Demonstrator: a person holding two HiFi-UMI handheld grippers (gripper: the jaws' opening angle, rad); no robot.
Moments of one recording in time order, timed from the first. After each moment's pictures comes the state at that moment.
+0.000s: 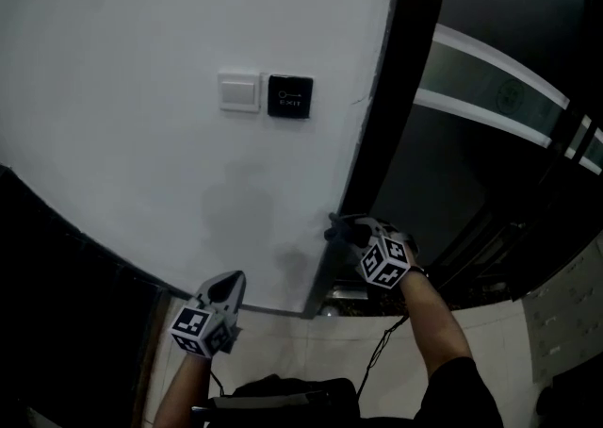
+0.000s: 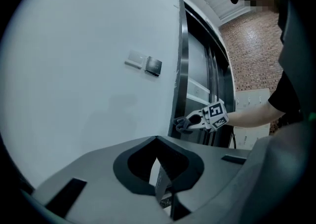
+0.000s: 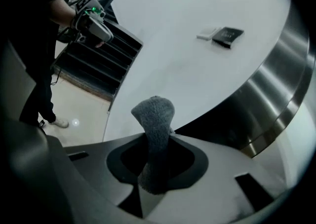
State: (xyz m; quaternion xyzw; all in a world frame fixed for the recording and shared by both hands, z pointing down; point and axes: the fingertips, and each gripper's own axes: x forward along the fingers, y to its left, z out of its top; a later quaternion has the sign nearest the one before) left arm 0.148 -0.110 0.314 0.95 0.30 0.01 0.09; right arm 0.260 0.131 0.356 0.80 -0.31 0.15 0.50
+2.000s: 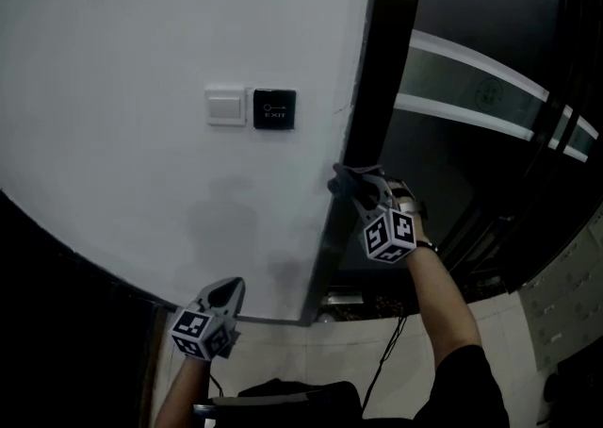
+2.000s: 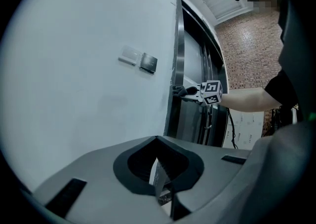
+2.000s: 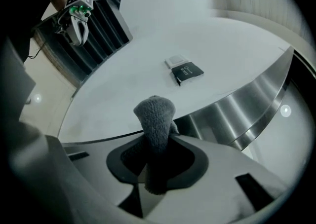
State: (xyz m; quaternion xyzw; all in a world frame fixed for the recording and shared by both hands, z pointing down) left arm 0.155 -0.098 0.309 0.94 0.33 0.02 0.08; right arm 0.286 0.148 0.205 0.80 -0.16 0.00 0.58
